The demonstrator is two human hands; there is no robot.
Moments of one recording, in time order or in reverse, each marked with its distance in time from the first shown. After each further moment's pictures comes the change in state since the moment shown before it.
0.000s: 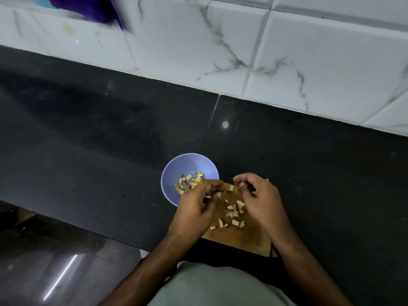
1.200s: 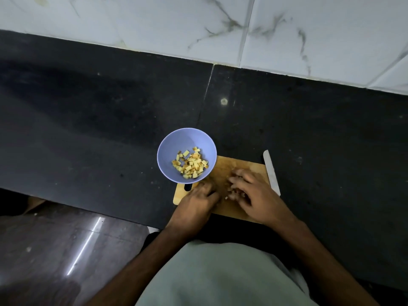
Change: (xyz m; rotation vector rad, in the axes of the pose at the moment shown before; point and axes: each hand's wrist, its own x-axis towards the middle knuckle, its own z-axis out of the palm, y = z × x) left_hand -0.030 -0.073 0.027 0.656 -0.368 0.326; right_hand -0.028 0.081 0.022 -0.369 -0.324 -0.396
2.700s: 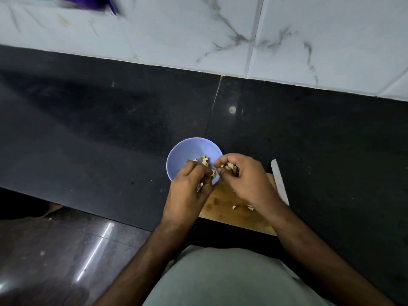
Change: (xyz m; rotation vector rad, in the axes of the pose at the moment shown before) left_hand 0.014 0.016 -0.081 -0.287 0.446 -0.279; right_hand 0.060 -0.078 -0.051 0.449 0.218 0.247
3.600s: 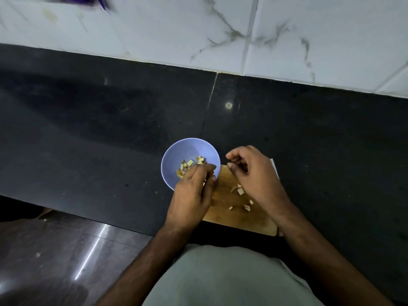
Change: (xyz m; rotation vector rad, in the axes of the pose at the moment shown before) left_hand 0.004 -0.002 0.018 -0.039 -0.013 0.028; right_hand 0.010 0.021 -0.015 -0.092 0.124 -0.091
